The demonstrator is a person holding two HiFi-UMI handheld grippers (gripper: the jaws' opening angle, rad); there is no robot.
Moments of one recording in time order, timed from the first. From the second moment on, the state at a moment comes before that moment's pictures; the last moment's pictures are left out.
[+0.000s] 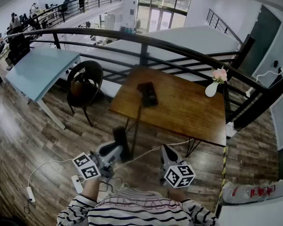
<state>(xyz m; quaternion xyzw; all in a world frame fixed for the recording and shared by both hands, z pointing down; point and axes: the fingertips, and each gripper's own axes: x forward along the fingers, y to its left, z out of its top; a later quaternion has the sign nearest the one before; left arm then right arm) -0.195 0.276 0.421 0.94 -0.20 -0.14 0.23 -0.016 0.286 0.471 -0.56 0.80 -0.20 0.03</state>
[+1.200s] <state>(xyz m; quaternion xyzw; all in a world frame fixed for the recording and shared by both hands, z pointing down) -0.102 0.242 0.448 0.94 -0.17 -0.13 0.26 0.061 0.258 0.491 -0.56 0.80 -0.22 0.04</state>
